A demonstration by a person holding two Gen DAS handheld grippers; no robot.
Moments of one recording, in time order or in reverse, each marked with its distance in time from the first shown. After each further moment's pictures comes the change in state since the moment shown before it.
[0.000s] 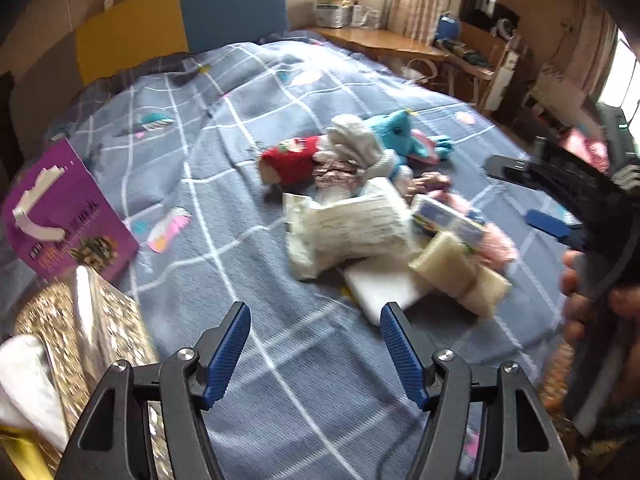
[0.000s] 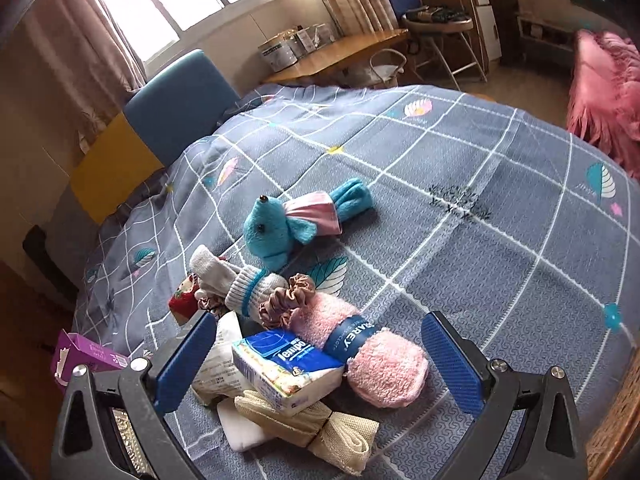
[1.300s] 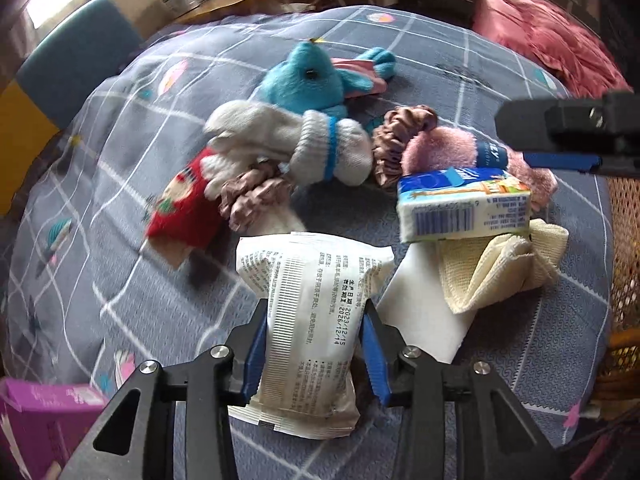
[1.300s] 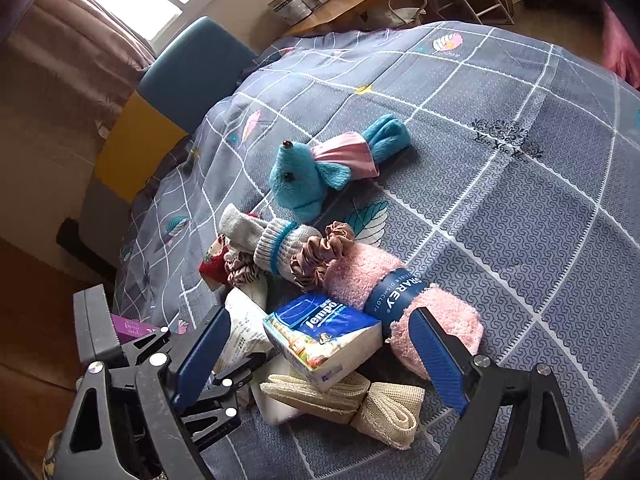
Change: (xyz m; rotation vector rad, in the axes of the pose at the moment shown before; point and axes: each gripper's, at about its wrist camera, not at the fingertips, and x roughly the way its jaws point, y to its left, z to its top) left arm 0.086 -0.032 0.054 0.477 0.136 -0.079; right arm 0.027 -0.004 -0.005 0.059 0.174 0.157
